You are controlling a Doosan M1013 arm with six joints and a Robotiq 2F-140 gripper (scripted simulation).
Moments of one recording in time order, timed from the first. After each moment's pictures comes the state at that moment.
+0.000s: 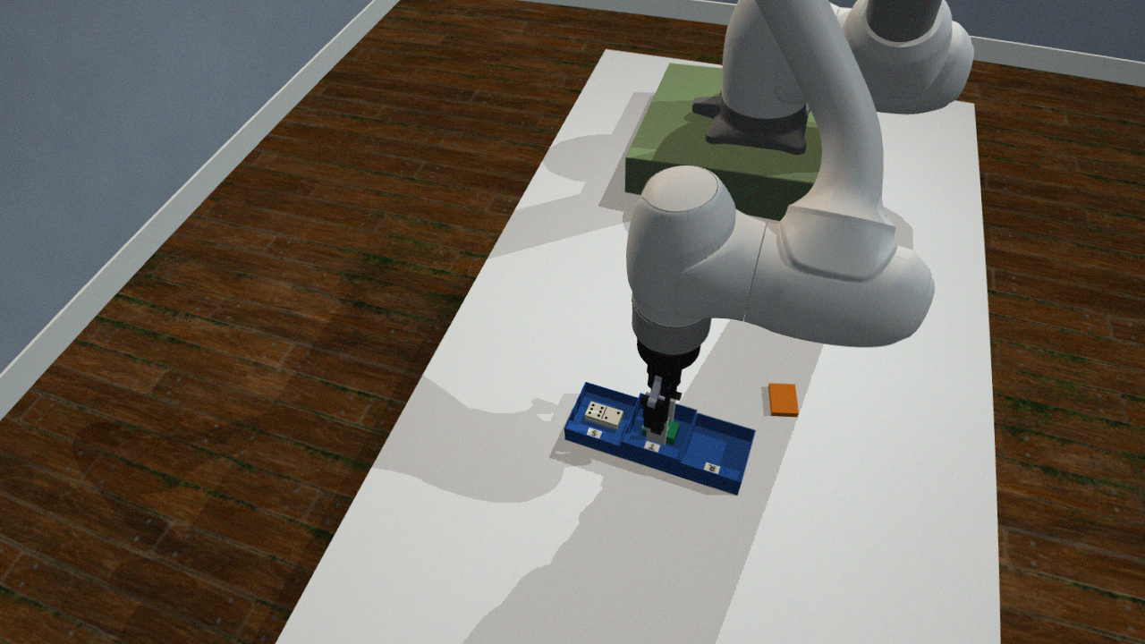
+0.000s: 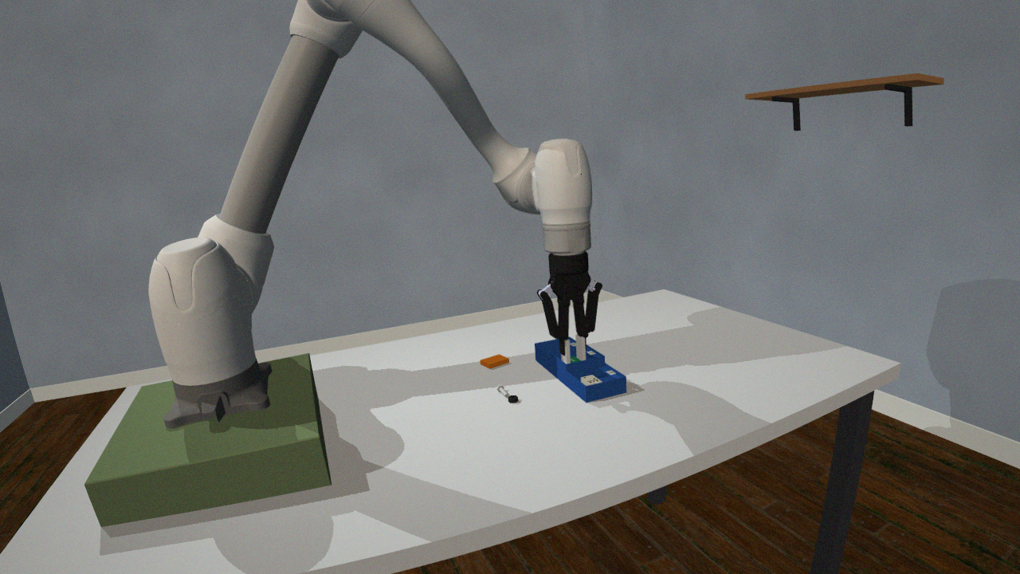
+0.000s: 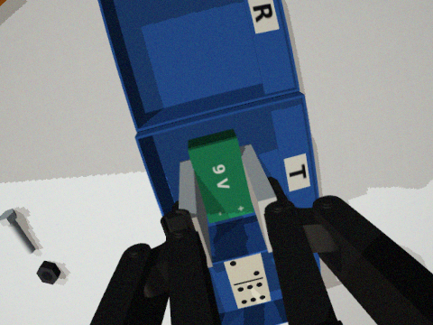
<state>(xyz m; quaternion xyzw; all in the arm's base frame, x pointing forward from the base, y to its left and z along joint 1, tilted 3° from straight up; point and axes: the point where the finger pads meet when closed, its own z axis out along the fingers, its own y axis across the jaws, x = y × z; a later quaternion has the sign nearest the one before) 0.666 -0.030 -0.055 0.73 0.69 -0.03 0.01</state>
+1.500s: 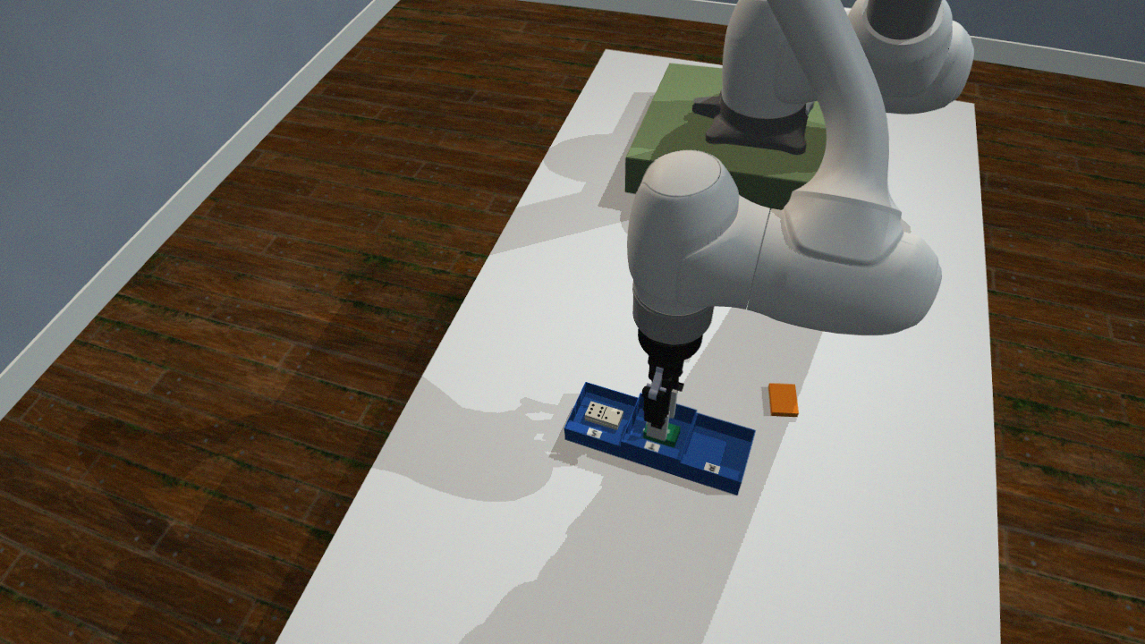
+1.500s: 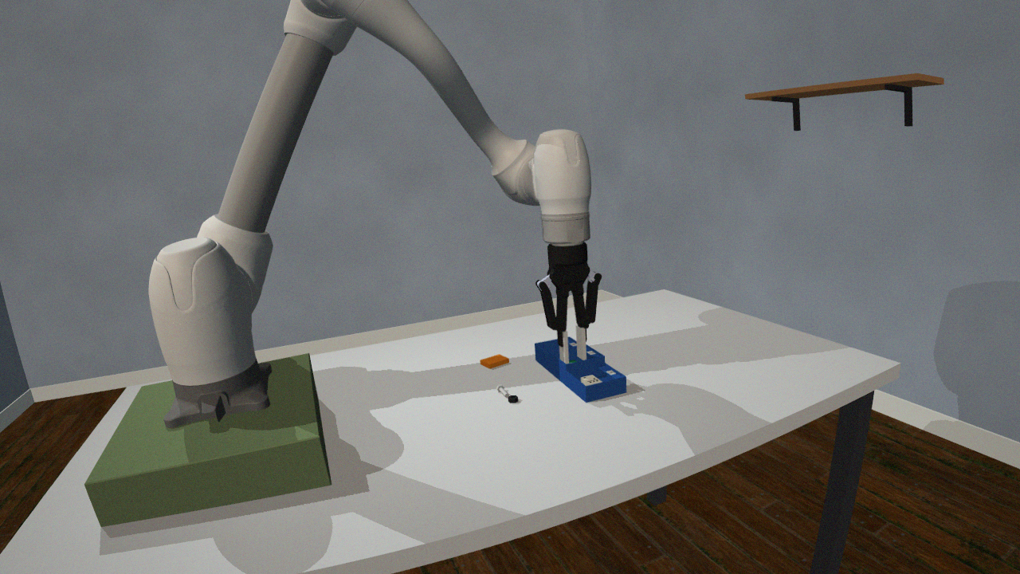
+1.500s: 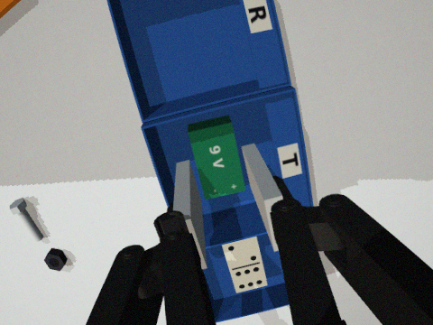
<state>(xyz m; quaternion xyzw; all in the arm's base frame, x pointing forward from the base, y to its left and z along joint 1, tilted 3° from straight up) 0.666 -0.029 -0.037 0.73 0.69 -0.03 0.01</state>
